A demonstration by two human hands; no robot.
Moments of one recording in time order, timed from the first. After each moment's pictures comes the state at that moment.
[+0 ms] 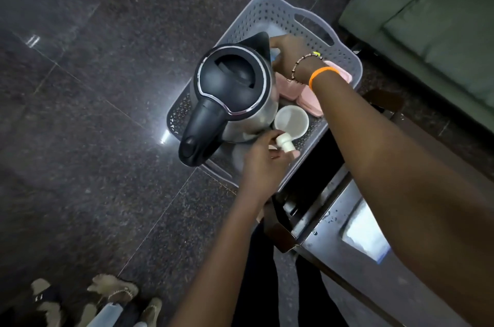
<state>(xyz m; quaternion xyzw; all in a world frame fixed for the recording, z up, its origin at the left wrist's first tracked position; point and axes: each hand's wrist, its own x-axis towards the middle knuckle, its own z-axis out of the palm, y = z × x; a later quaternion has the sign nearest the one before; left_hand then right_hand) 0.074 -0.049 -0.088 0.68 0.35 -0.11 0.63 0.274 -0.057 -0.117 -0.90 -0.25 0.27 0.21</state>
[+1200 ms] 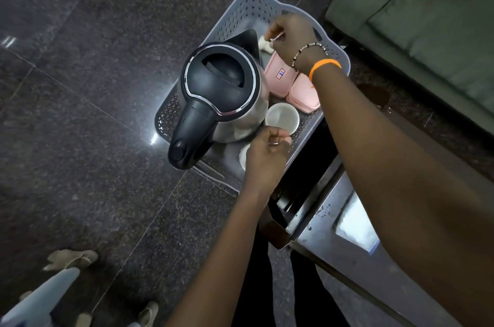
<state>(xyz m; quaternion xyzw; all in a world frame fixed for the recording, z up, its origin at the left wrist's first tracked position) 0.083 -0.065 -0.096 0.61 0.38 -0.09 0.69 0.291 -0.069 -0.111 -0.93 -0.18 0.21 0.26</state>
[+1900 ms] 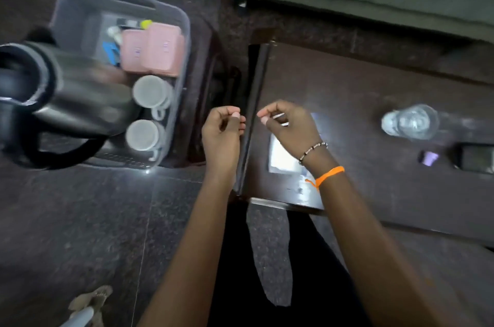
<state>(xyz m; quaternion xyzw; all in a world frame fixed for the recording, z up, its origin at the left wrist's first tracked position) 0.048 -0.233 -0.067 0.66 0.31 -0.09 0.67 0.066 -0.356 -0.065 -0.83 0.12 0.21 0.50</state>
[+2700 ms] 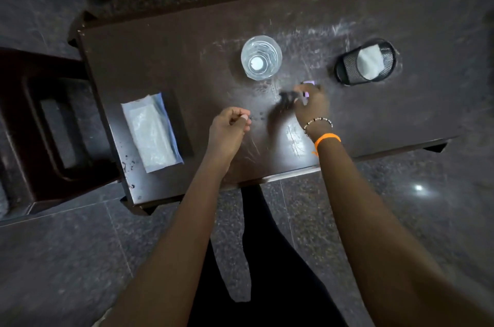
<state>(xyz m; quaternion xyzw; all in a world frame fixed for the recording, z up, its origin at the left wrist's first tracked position) -0.024 -0.544 -0.131 0.76 0.14 -0.38 0.51 -0.063 -0.713 -0.178 -0.82 0.42 0.12 0.36</state>
